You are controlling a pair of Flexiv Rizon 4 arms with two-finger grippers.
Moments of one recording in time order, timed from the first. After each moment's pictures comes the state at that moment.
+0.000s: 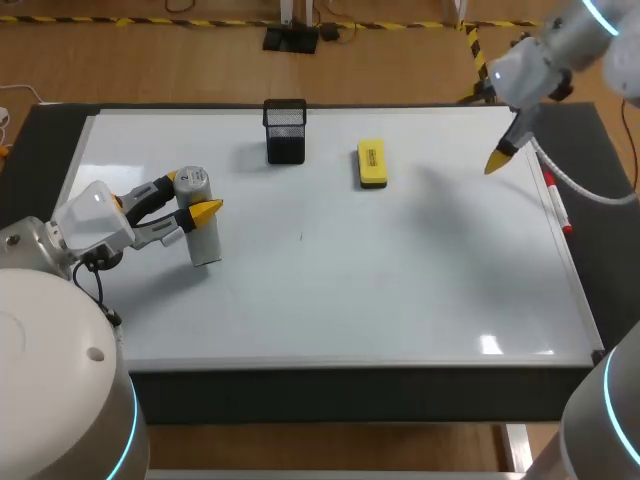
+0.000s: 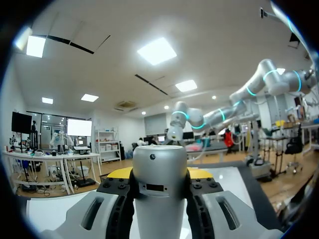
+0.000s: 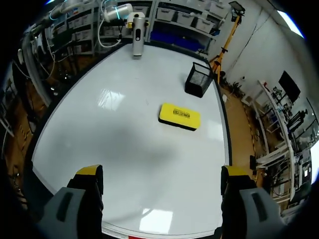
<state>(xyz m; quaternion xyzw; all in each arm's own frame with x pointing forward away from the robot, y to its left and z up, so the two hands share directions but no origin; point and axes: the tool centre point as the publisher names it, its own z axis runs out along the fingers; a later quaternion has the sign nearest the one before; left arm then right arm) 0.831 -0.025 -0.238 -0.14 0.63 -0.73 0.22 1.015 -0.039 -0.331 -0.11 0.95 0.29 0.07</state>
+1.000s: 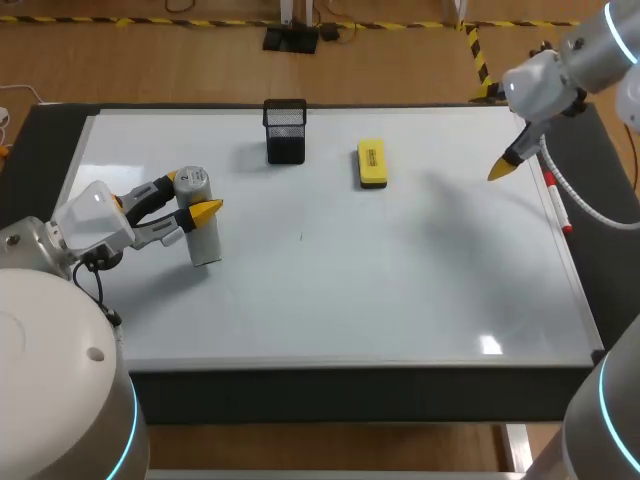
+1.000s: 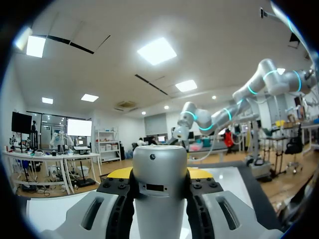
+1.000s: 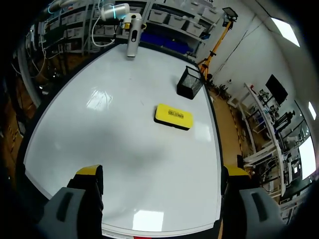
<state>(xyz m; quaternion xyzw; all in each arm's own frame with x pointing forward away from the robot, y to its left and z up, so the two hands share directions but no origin) 0.831 -0.025 -0.238 -0.14 0.63 -0.73 0.22 1.005 -0.046 -0.327 -0.09 0.94 0.30 0.13</state>
